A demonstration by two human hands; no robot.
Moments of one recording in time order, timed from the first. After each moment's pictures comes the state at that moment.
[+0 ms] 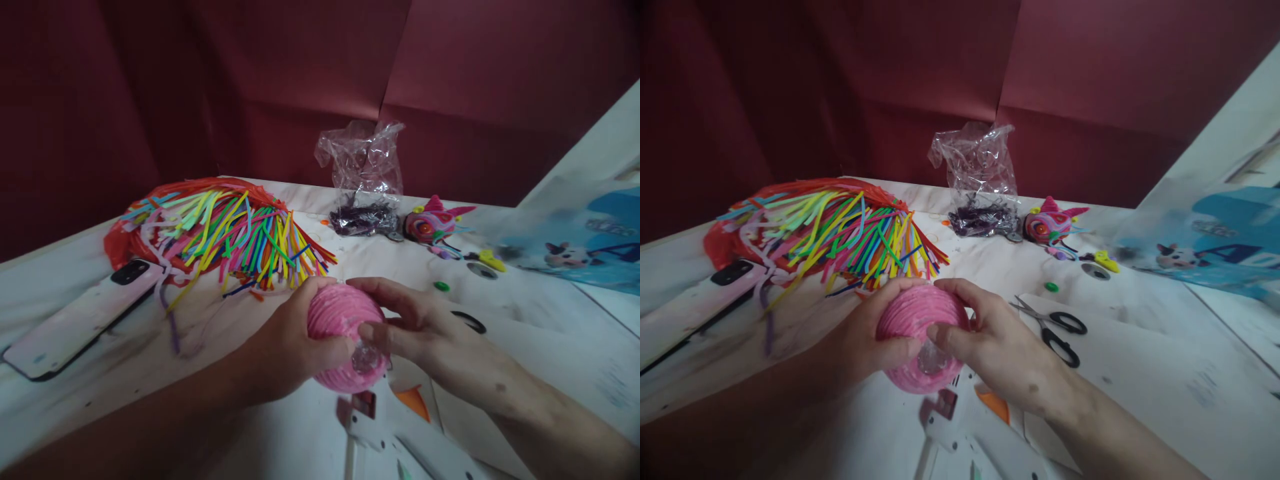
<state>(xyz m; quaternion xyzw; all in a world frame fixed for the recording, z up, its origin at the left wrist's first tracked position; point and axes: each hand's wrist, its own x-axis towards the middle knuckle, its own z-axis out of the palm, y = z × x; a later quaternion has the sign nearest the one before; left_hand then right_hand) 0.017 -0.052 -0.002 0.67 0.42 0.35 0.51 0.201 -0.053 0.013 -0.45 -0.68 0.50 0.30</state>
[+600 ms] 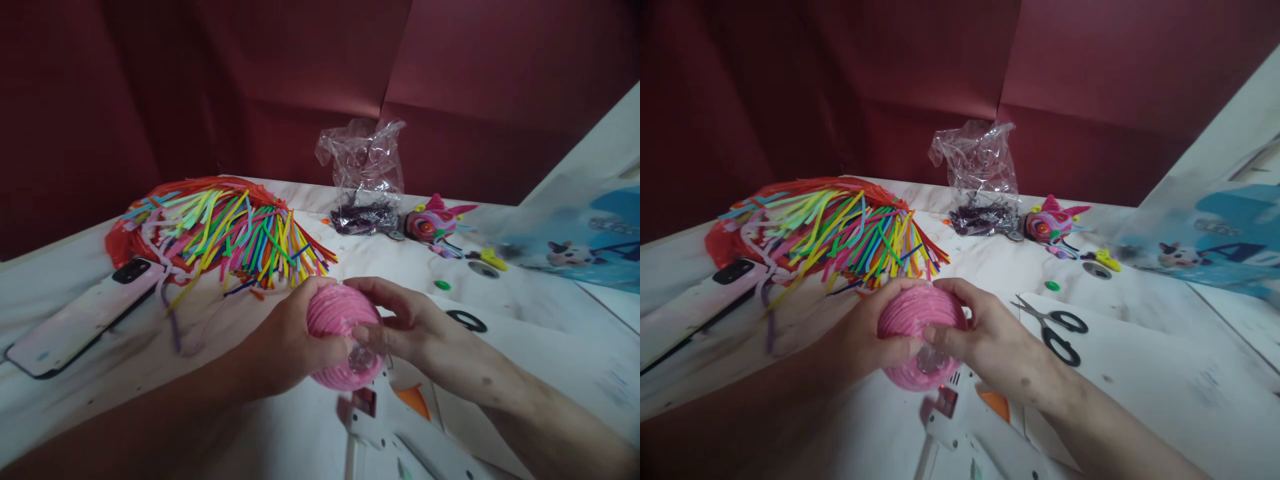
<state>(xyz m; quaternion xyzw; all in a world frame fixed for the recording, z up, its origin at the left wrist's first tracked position) 0.017 -0.053 -0.001 0.68 0.45 0.33 0.49 0.200 -0.051 0.007 -0.42 -0.66 0.54 0.31</state>
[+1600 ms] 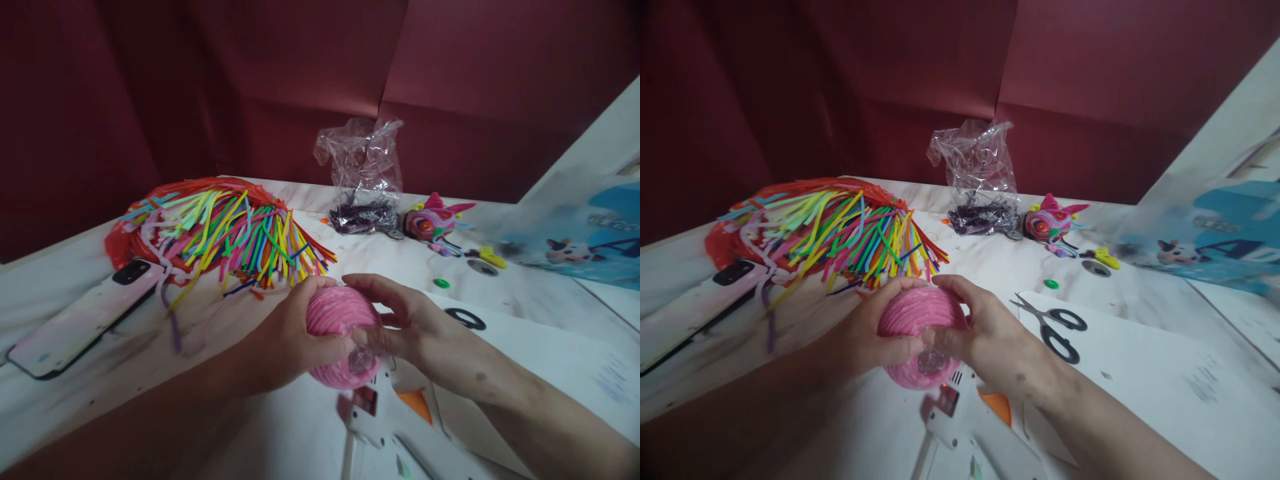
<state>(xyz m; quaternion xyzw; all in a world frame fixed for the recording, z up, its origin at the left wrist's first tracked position) 0.016 -0.049 -0.008 0.66 0.43 0.34 0.52 0.199 -0.047 0.006 -0.43 -0.66 0.53 0.32</state>
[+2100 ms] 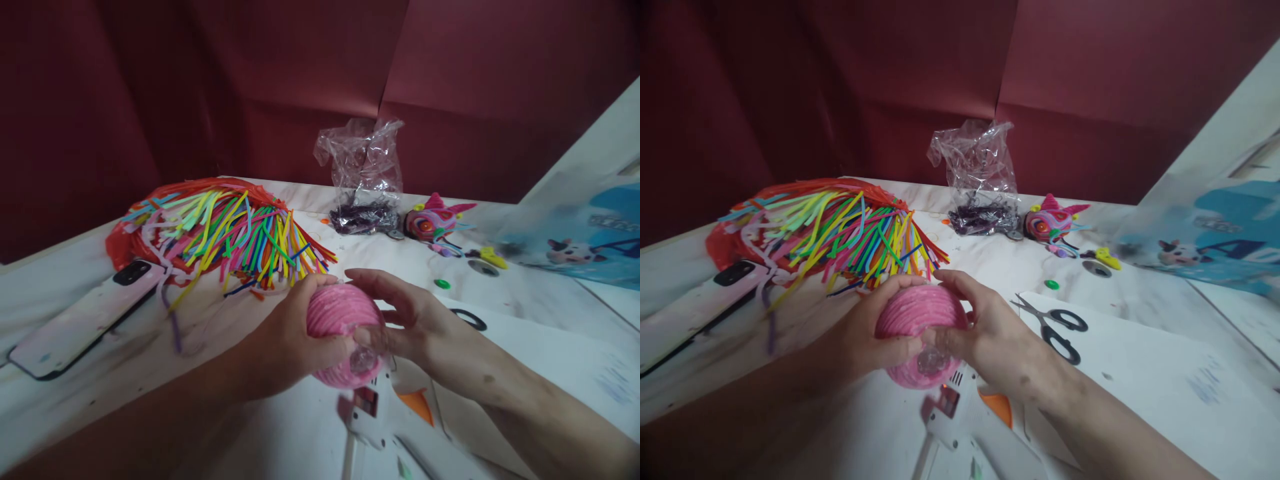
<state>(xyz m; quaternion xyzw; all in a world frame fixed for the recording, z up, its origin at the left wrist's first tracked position) 0.015 -0.051 -0.007 0.67 0.42 0.35 0.50 0.200 -0.049 0.008 -0.44 -0.66 0.52 0.34</state>
